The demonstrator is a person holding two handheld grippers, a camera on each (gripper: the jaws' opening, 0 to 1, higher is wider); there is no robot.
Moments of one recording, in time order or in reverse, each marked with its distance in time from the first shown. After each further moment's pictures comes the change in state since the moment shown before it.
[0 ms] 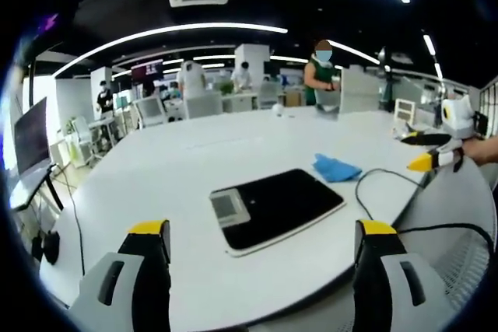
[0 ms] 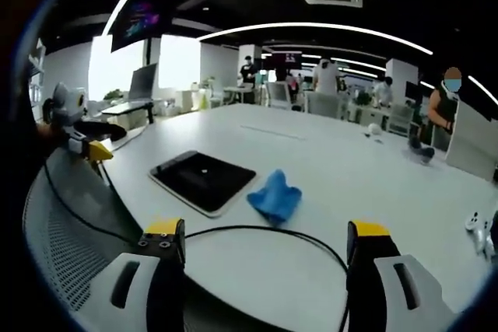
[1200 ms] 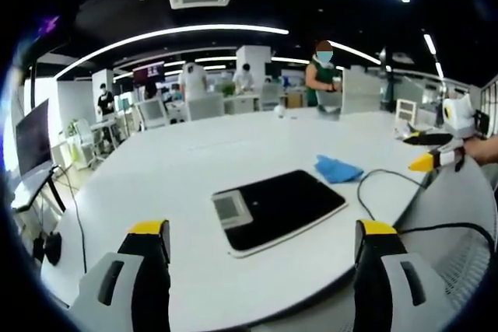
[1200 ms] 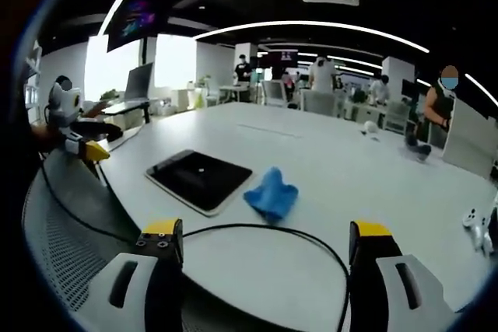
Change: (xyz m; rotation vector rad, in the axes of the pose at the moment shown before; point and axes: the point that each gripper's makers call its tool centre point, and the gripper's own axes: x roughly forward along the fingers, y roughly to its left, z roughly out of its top) left arm 0.000 0.001 0.002 0.005 -0.009 0.011; right arm -0.002 -0.003 0.000 0.012 0.010 -0.022
